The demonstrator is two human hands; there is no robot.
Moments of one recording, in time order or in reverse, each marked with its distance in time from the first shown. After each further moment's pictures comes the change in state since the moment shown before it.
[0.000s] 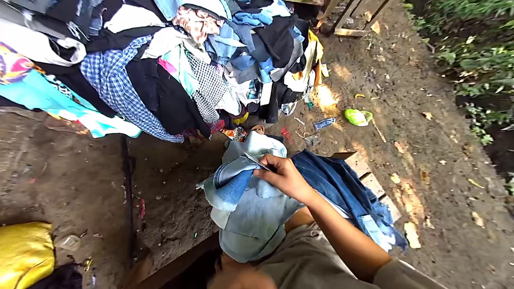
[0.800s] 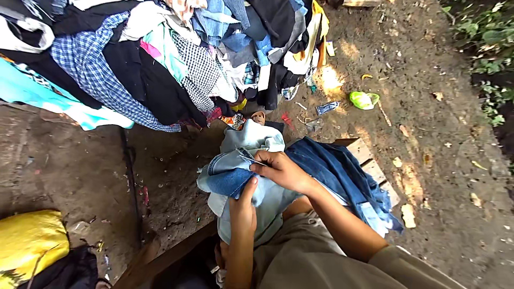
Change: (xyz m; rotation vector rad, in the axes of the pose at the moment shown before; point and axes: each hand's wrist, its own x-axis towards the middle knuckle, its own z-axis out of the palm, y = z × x) left_hand 0.091 -0.072 0.078 -0.726 0.578 -0.348; right_hand -0.001 0.001 -0.005 0.034 -0.213 0.071
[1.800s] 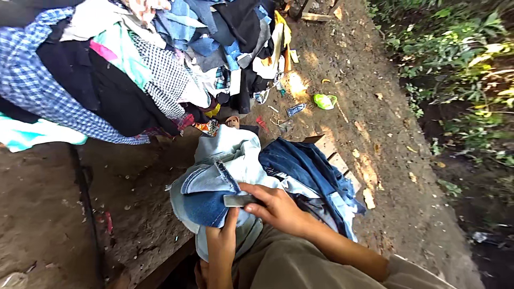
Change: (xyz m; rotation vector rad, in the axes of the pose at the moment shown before) left_hand -0.020 -0.013 -0.040 0.304 -0.153 0.191; right_hand -0.085 0.007 0.032 -0.327 0.180 -0.097
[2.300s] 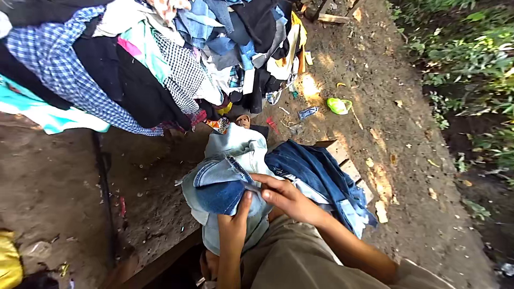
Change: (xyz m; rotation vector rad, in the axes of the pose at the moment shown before) left_hand 0.005 0.007 0.014 0.002 0.000 0.056; right_hand 0.015 0.003 -0.021 0.555 -0.148 0.103
